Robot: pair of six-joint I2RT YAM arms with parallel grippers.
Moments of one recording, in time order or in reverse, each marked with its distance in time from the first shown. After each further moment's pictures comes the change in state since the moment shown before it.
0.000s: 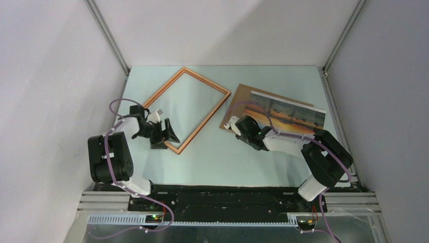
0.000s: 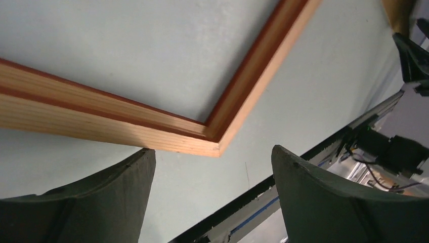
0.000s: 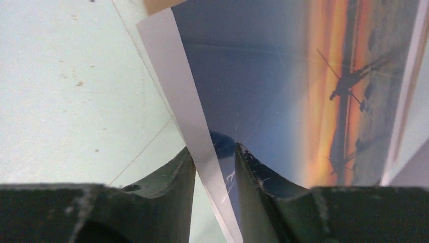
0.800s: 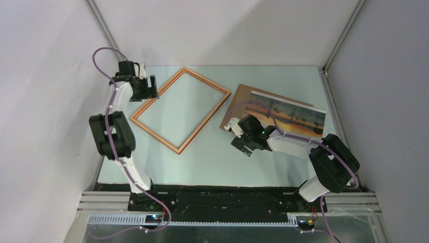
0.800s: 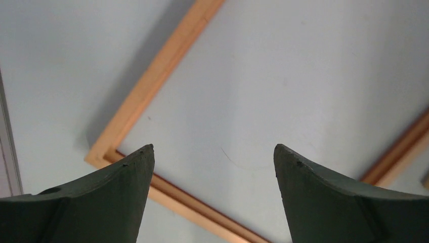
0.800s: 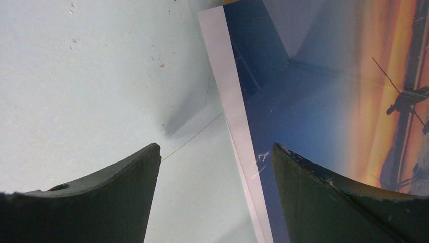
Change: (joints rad) left arm -0.018 0.249 0.711 -0.009 -0.447 0.070; right arm -0.017 -0.071 0.000 -0.090 -0.246 0.049
